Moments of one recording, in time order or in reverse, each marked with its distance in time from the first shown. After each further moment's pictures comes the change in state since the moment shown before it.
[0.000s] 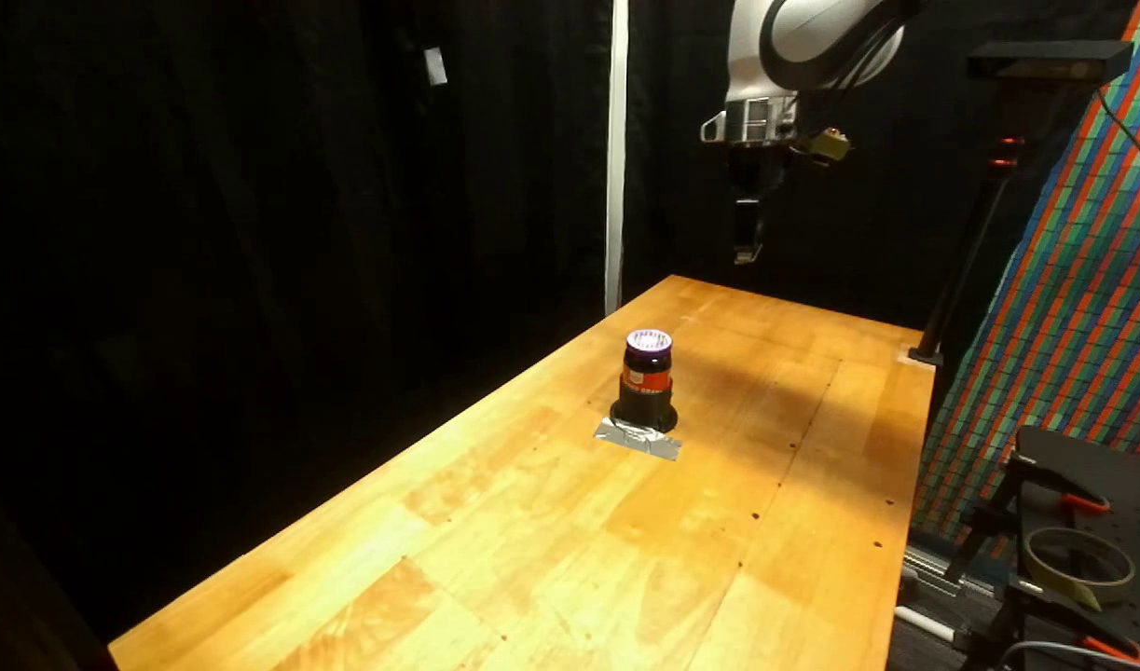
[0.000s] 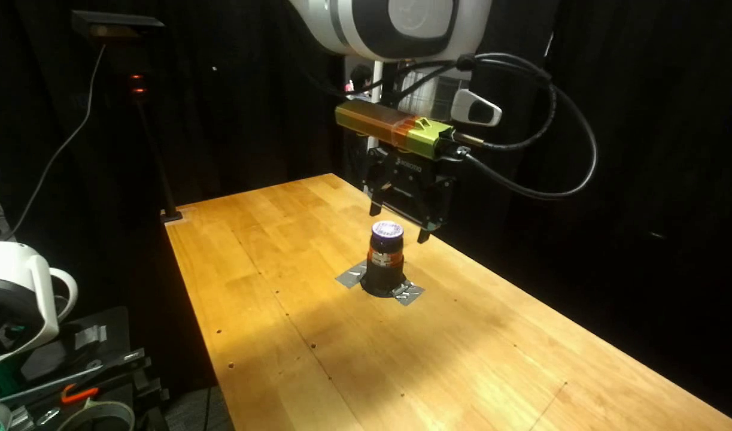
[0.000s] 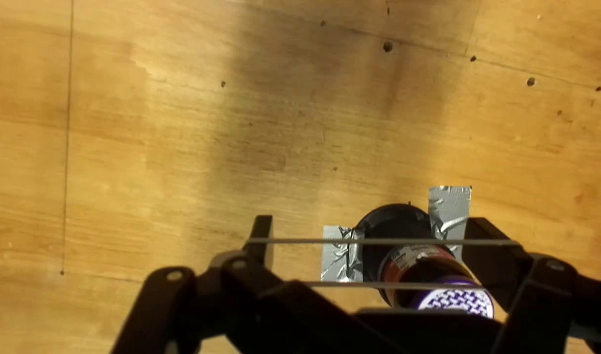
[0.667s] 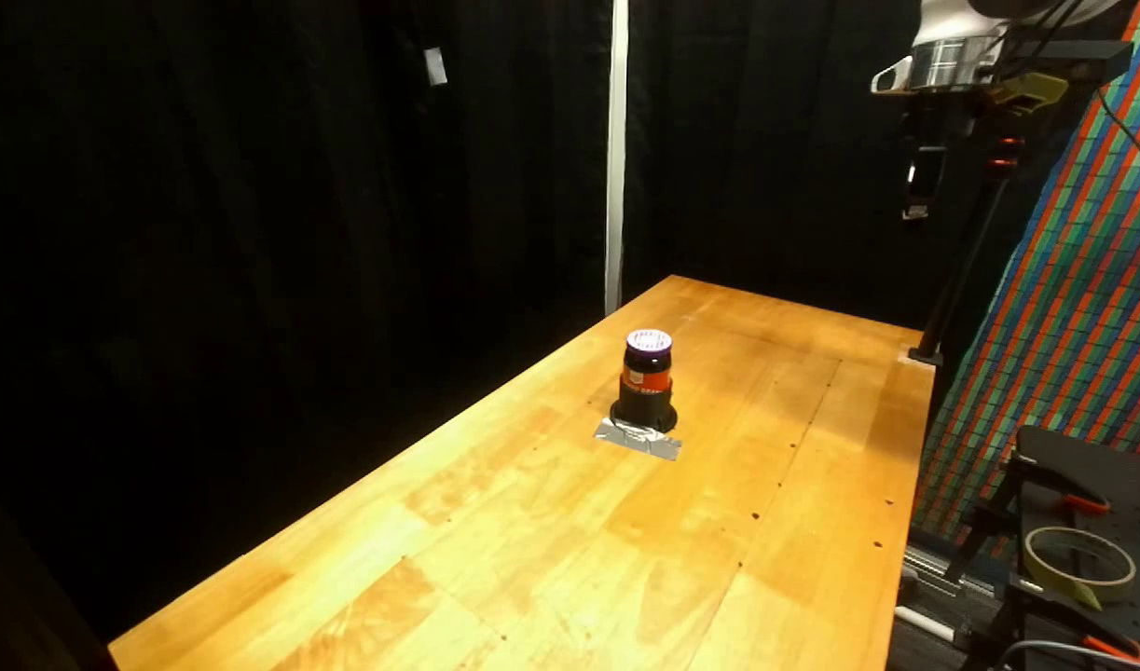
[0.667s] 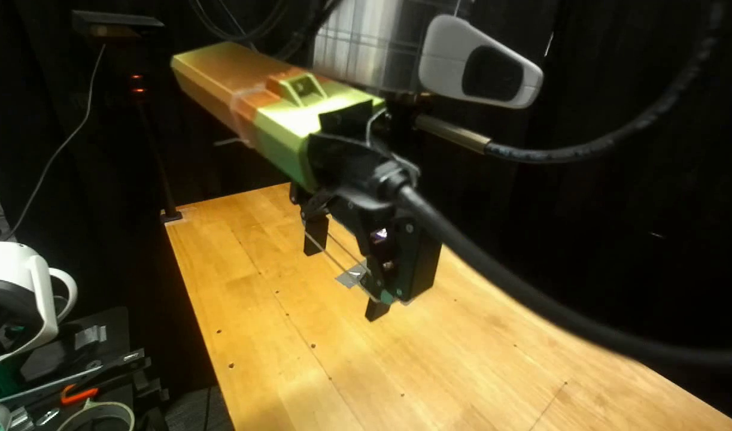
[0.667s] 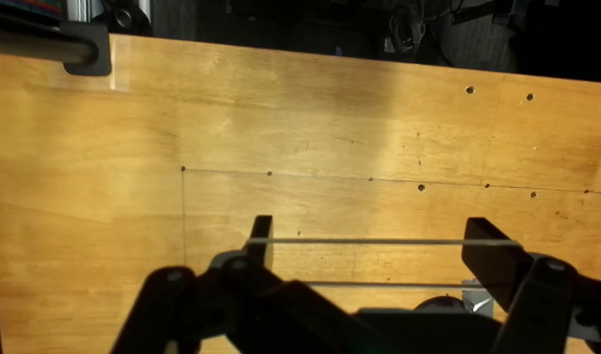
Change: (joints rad) arm -0.065 -0.493 -0.215 -0.451 -0.048 -0.033 -0.135
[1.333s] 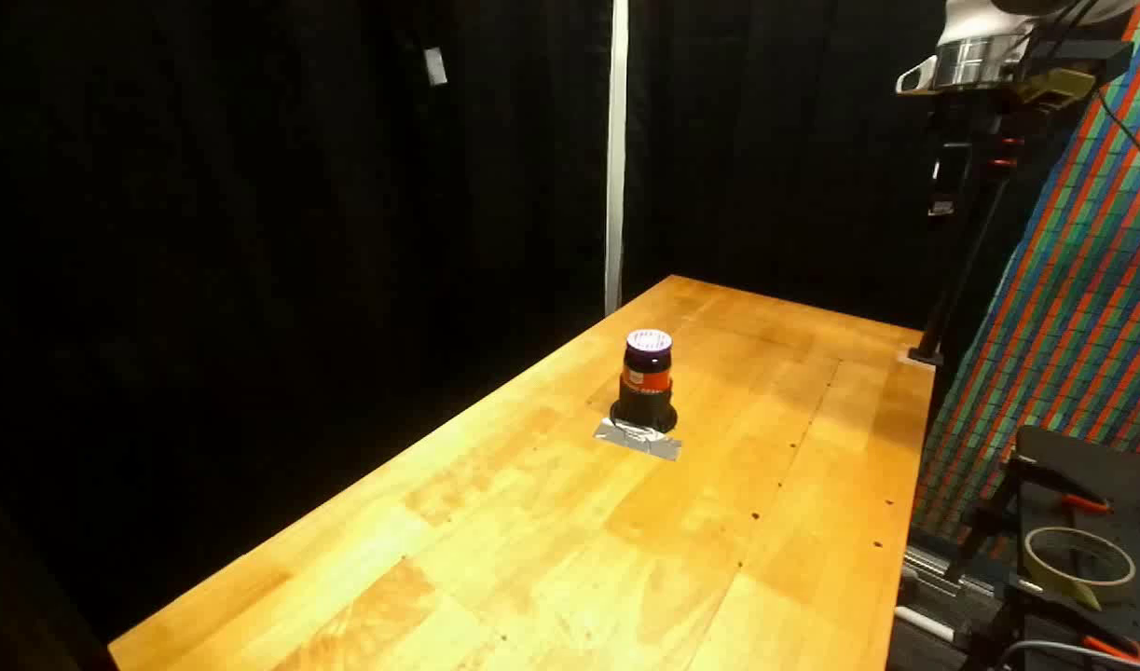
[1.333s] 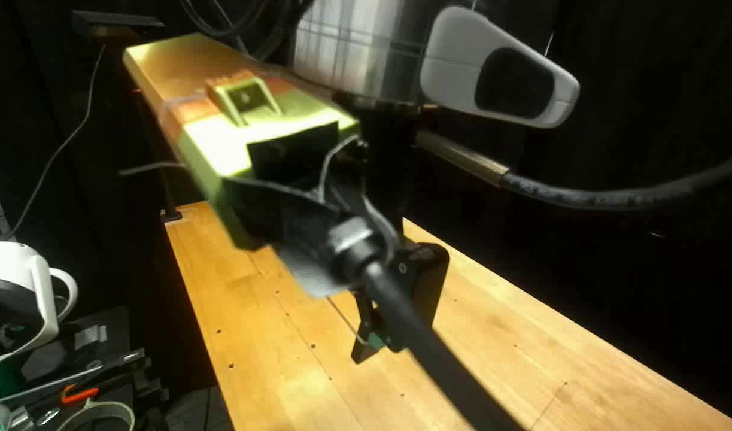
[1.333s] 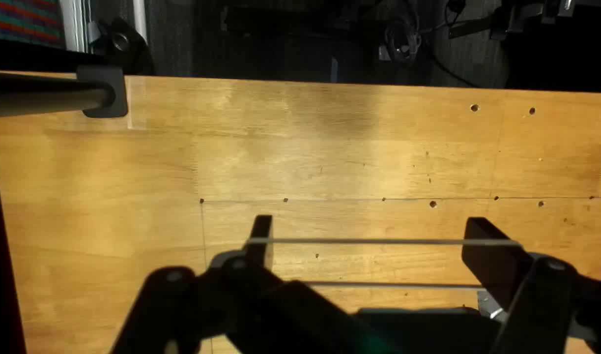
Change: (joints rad) arm -0.012 -0.039 -0.069 -0.023 -0.016 -0.035 -0.013
